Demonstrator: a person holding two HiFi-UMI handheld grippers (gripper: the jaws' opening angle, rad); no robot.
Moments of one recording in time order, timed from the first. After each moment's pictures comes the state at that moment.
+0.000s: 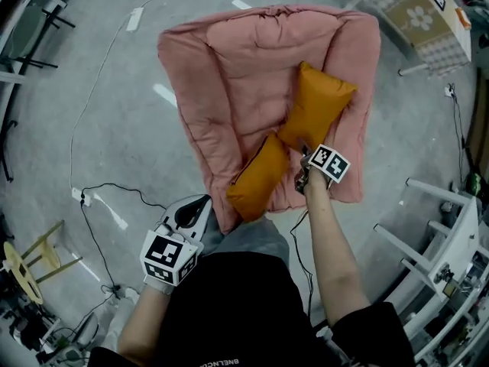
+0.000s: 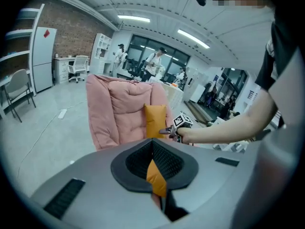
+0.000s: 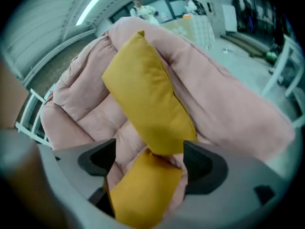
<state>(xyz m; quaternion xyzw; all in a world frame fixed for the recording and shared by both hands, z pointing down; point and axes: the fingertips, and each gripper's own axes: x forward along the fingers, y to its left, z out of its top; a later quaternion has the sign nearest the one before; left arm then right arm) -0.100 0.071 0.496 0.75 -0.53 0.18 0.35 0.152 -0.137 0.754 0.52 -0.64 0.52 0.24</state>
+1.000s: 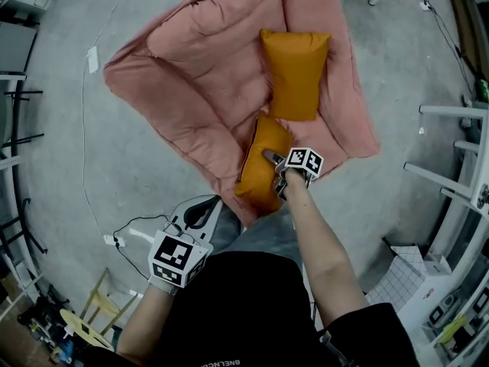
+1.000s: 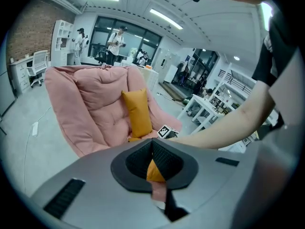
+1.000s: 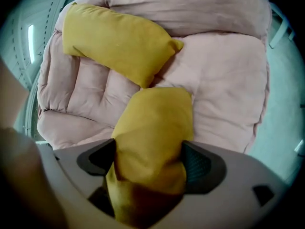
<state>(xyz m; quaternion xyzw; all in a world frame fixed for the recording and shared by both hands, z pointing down) -0.085 0.055 0.528 0.84 -0.35 0.27 0.32 0.073 0.026 0.856 0.45 -0.48 0.74 0.14</state>
